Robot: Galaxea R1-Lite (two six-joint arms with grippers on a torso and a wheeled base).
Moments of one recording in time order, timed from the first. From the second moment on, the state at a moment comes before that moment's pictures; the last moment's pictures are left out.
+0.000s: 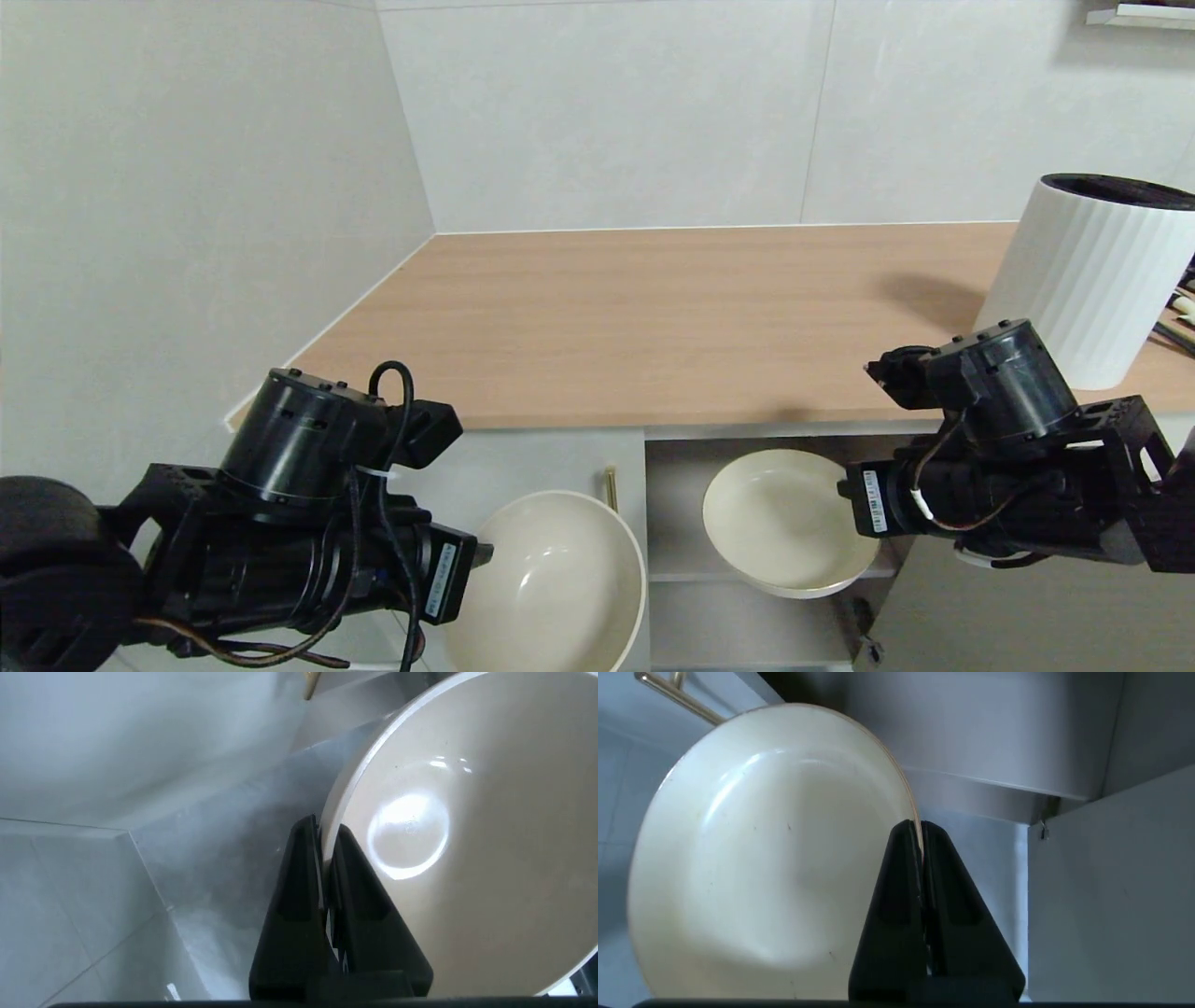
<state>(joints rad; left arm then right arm) -0.52 1.55 -0.71 -0.03 -0.06 -0.19 0.59 1.63 -0.86 -0.04 -0.20 0.34</state>
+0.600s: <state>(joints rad) -0.52 1.55 -0.71 -0.03 -0.06 -0.19 0.61 1.65 -0.85 -0.04 -0.20 0.35</state>
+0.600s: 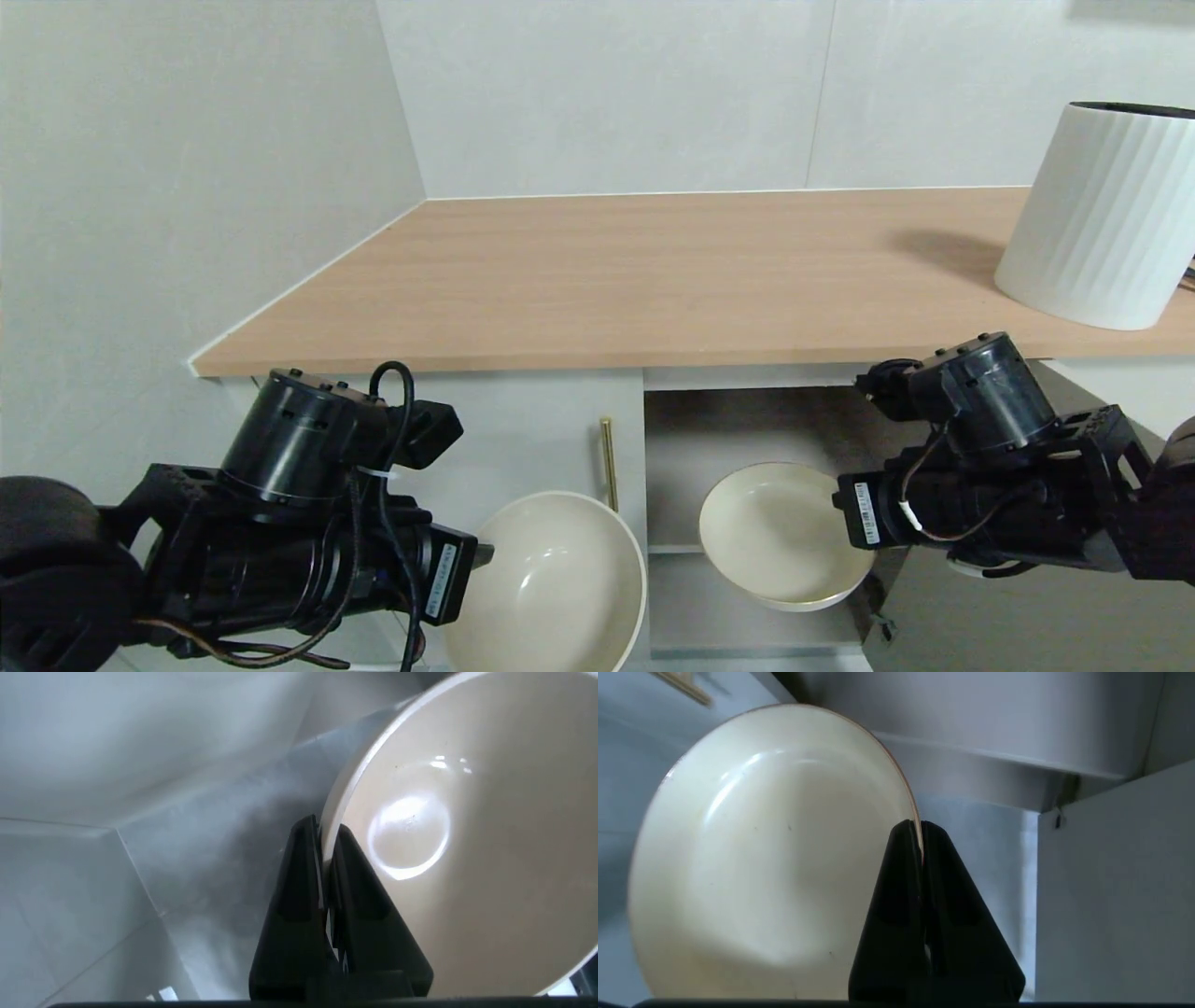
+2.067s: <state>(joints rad) -0.52 1.56 -0.70 -0.03 -0.06 -0.19 0.56 1.97 -0.86 -0.38 -0.21 0.36</state>
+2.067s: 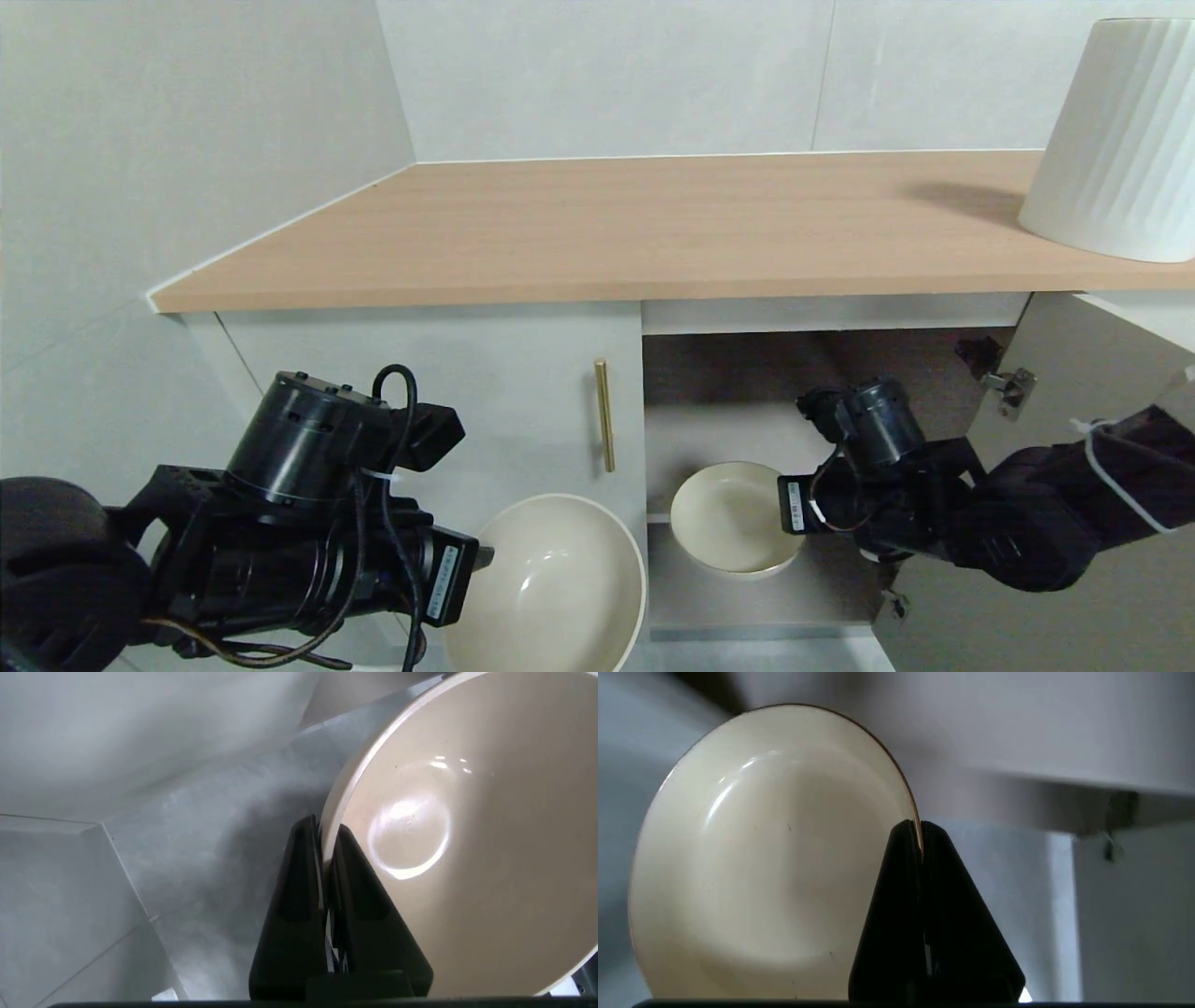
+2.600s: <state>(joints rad) -0.52 1.57 -0.70 -0.03 -0.06 -0.19 0.46 2.20 -0.90 -0.60 -0.25 0.38</state>
